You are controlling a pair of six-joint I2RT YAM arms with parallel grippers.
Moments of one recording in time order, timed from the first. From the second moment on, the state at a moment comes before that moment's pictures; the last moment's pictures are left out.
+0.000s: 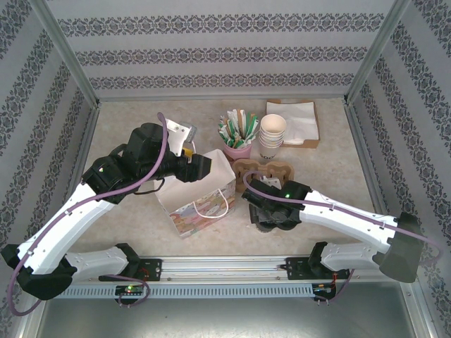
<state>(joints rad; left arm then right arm) -0.72 1.12 1.42 -0.87 0.11 -0.34 1.00 1.20 0.95 -1.15 0.25 0.91</state>
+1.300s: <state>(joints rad) -0.72 0.97 1.41 -0.92 0.00 -0.29 0.89 0.83 0.95 -0.87 0.28 -0.60</state>
